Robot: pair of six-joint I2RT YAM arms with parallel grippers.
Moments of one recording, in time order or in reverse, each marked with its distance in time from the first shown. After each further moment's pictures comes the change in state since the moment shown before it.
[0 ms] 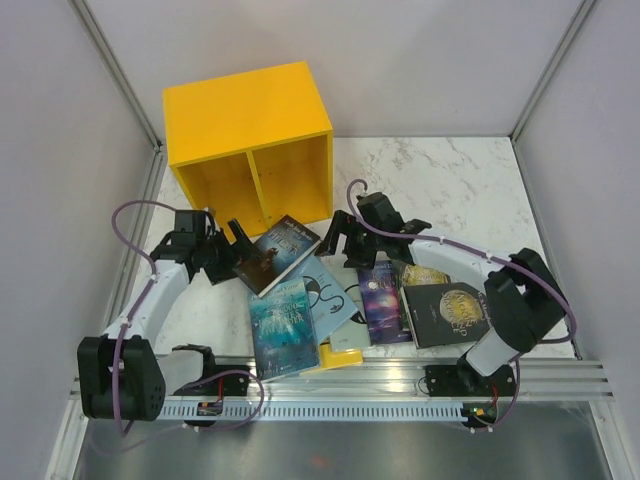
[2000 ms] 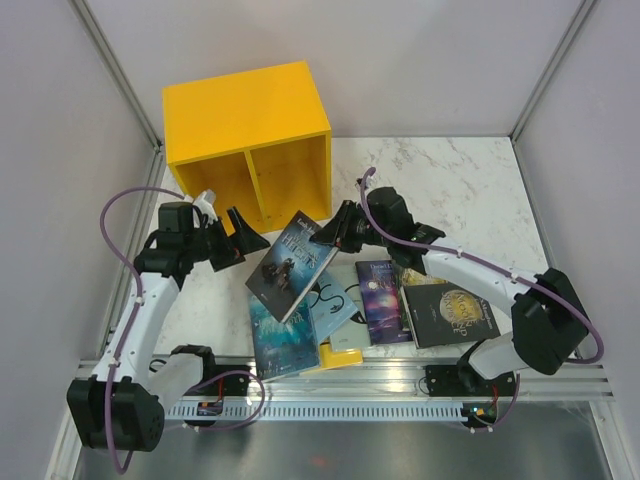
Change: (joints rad) left arm -0.001 -0.135 0.087 -0.051 0.202 0.061; right arm 0.043 -0.101 -0.027 0.250 -0.027 0.122
